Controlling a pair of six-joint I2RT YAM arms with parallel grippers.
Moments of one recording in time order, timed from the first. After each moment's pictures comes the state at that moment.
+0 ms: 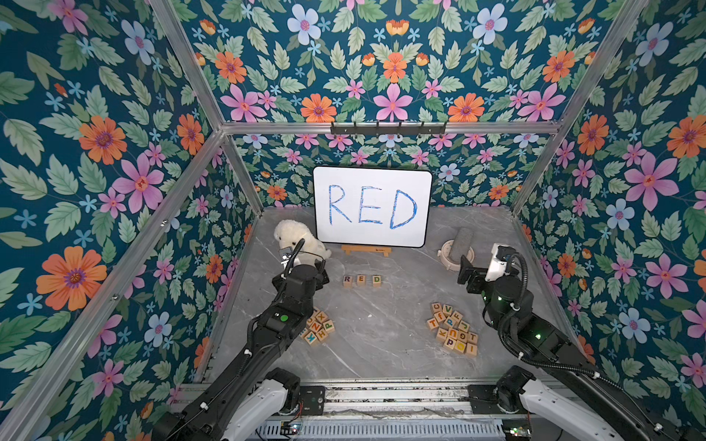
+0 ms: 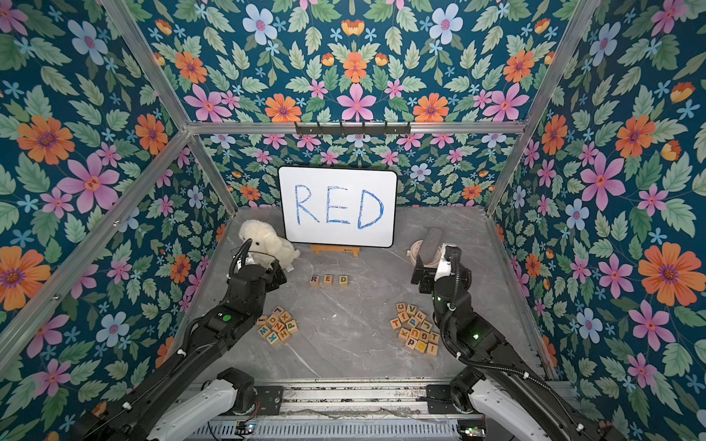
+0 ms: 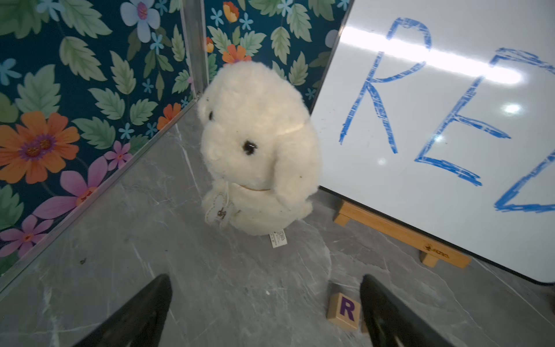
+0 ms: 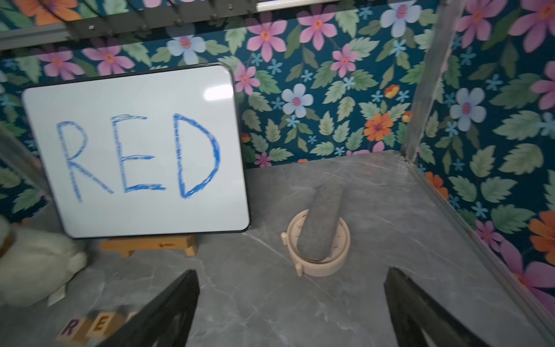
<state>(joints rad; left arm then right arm) -0.43 0.86 0.59 -0.19 -0.60 -0.46 0.53 0.70 0.62 -0.14 0.60 0.28</state>
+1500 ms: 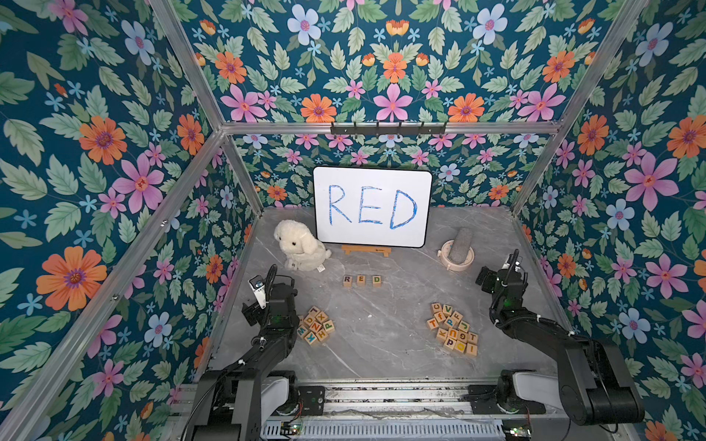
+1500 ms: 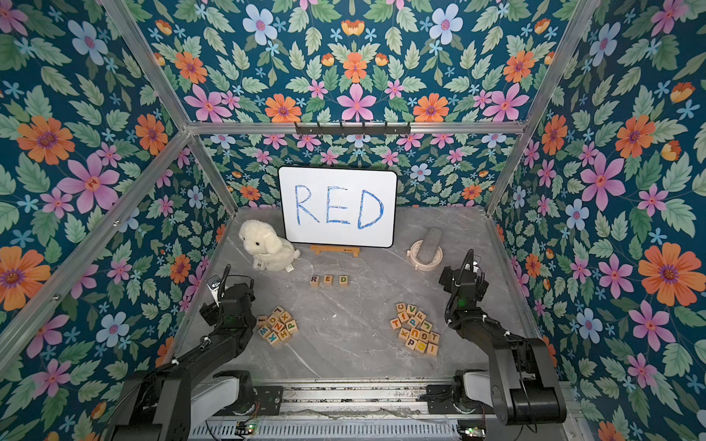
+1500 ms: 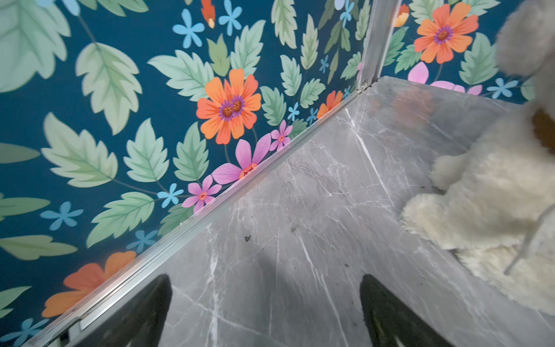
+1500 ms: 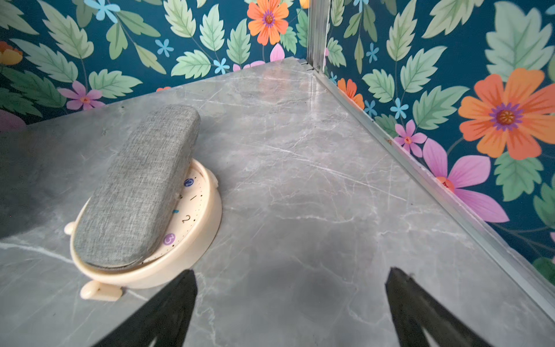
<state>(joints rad) -0.05 1.12 0.21 0.45 -0.75 -0.25 0.00 1.27 0.33 0.51 0.35 0.23</state>
